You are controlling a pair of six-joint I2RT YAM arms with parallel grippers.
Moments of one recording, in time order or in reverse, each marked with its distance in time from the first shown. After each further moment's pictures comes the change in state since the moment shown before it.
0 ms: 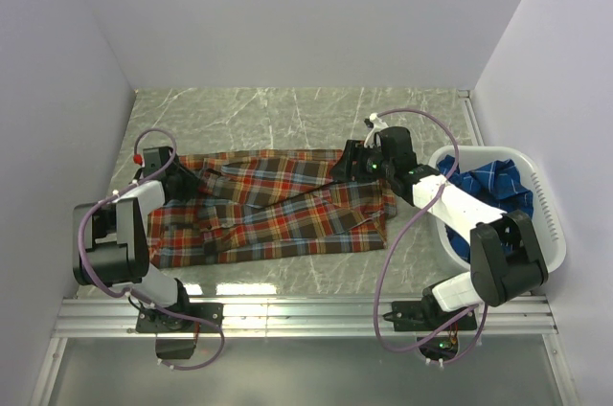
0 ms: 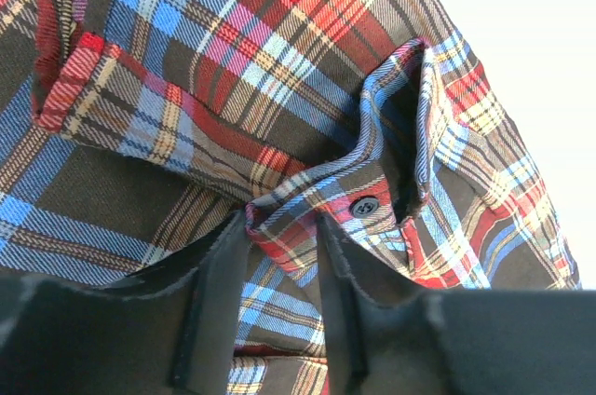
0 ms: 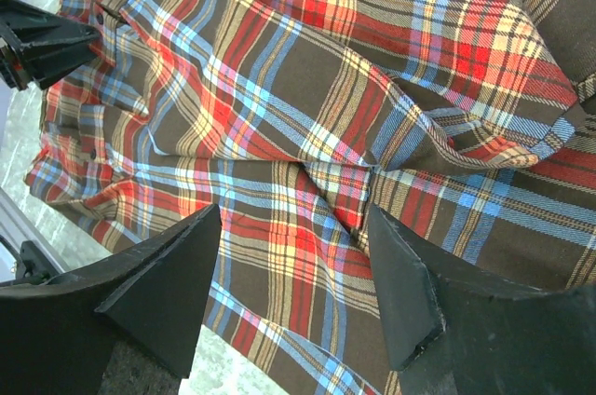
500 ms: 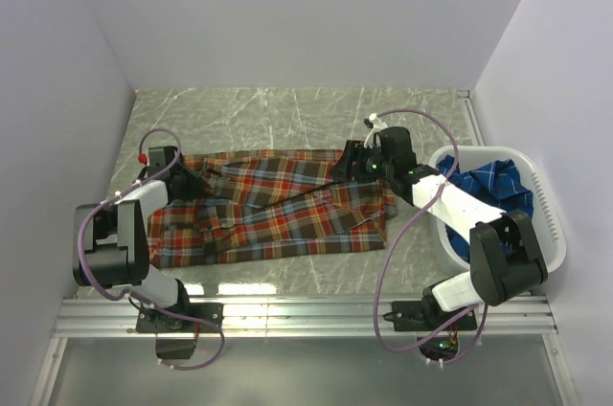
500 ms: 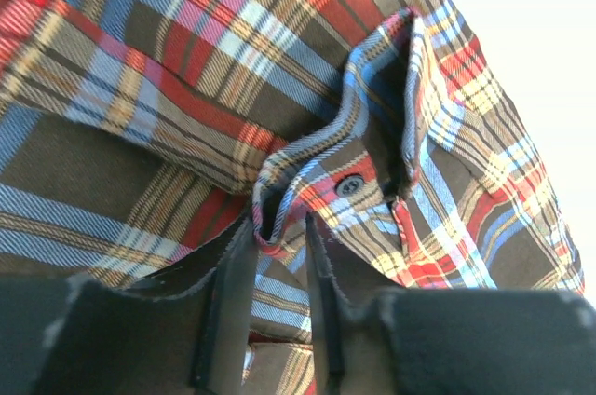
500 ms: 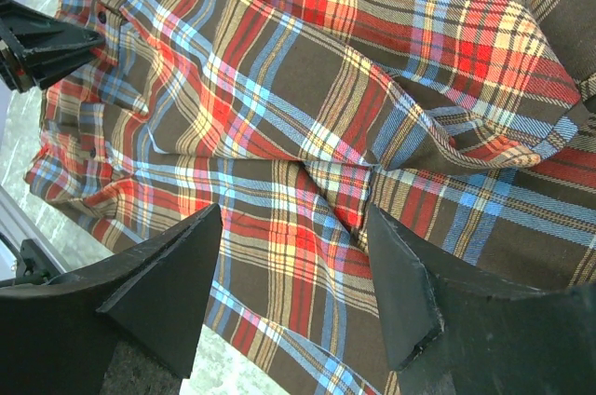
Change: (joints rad) left arm -0.034 -0.010 0.001 -0.021 -0.010 -0.017; right arm 0.000 0.004 0.000 0.000 -0.004 0.000
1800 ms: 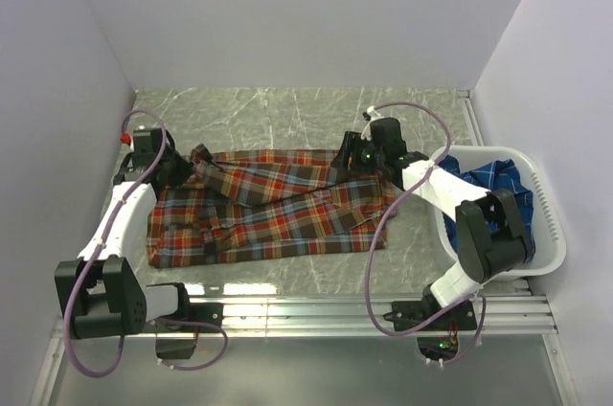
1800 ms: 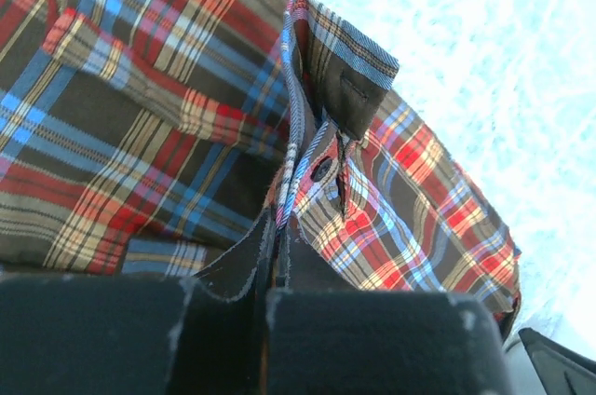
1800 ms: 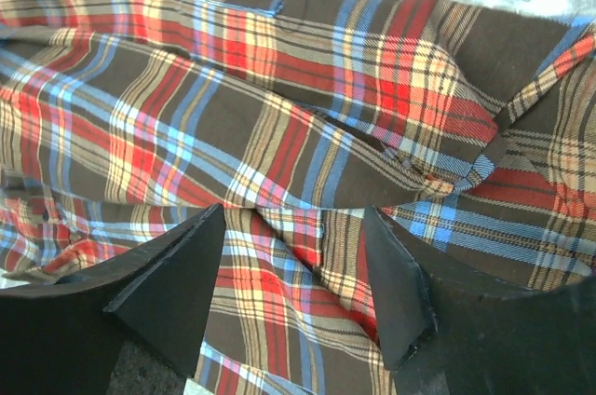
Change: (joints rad) left arm -0.041 -0.290 0.182 -0.352 -0.087 0.026; right arm 0.000 0.137 0.131 -0.075 0.142 0.032
